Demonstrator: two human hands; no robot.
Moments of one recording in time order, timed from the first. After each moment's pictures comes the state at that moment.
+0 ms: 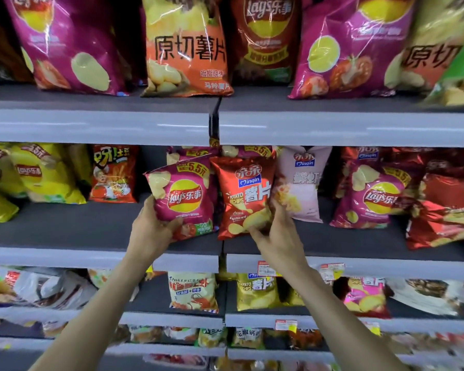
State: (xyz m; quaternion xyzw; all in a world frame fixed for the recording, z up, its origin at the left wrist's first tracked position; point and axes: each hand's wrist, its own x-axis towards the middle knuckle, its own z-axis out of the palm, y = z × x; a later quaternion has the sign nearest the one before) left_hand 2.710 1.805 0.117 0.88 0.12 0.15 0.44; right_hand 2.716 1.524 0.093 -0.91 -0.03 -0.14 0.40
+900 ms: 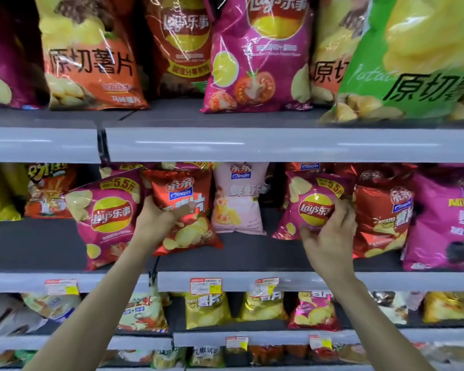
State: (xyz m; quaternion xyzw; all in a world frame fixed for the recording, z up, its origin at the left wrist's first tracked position) left_hand 2.774 1.663 0.134 0.81 0.15 0.09 0.57; right_hand 2.733 1.295 0.101 -0.89 0.08 -0.31 0.33
